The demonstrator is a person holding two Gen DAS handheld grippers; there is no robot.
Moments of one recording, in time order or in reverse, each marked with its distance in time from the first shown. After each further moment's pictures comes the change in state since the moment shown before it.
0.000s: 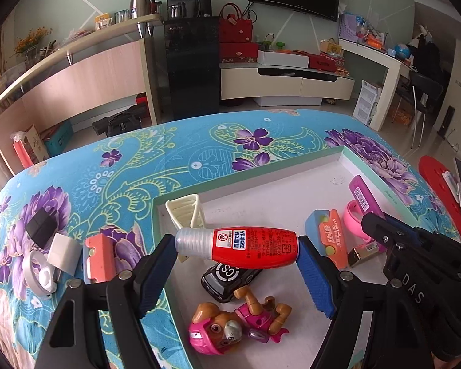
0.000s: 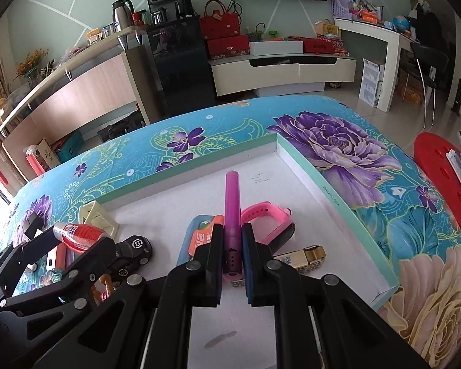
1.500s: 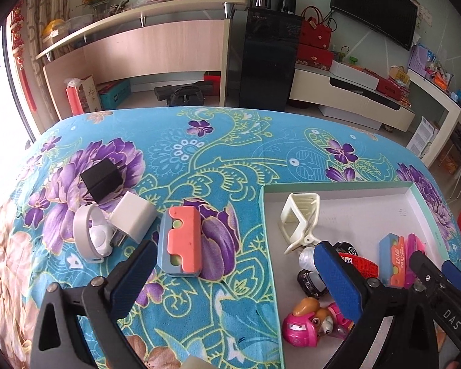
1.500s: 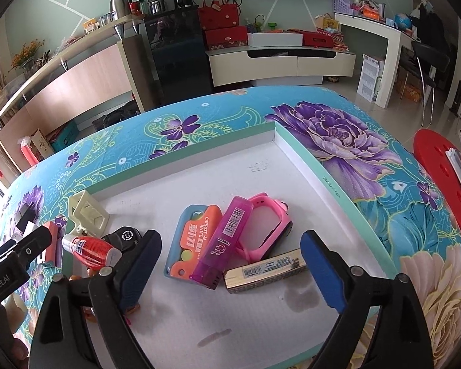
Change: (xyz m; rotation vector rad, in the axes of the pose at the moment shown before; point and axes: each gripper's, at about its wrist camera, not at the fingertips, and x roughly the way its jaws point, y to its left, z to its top) left arm -0.011 0.083 -0.011 -0.275 0.028 0.196; right arm 0.007 0.000 -0.003 -0.013 0.024 -0.027
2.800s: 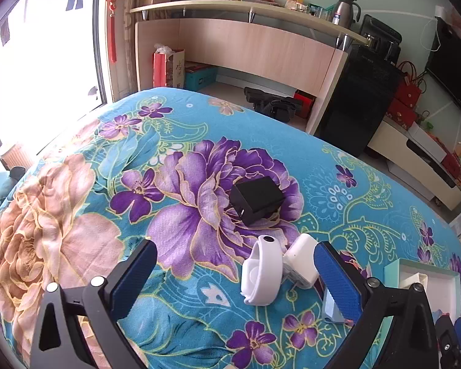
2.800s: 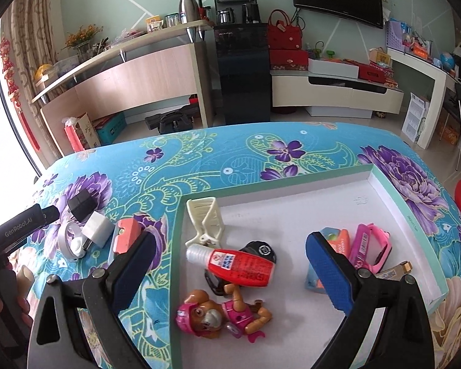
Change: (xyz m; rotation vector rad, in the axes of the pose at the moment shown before) left arm -0.005 0.177 0.013 -0.360 -0.038 0.184; right arm -0.022 0.129 -0.007 -0.206 -0.070 0.158
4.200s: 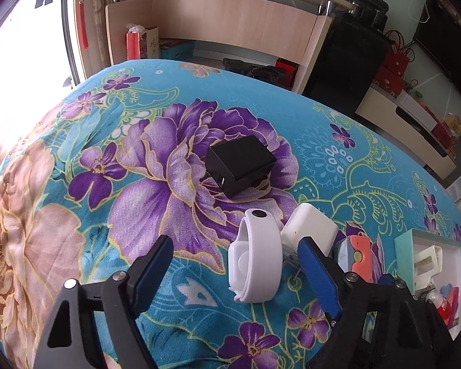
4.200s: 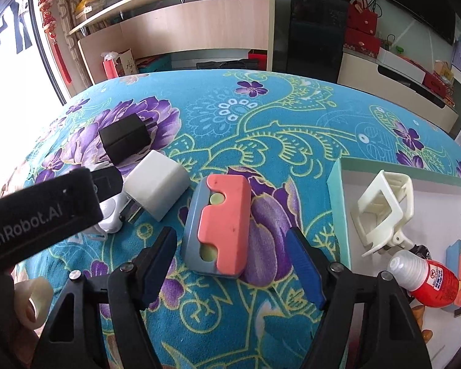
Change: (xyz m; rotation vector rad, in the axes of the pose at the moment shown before) left arm 0.044 -0.015 -0.013 0.097 0.132 -0.069; right arm 0.092 0.112 -0.025 -0.202 0.179 0.120
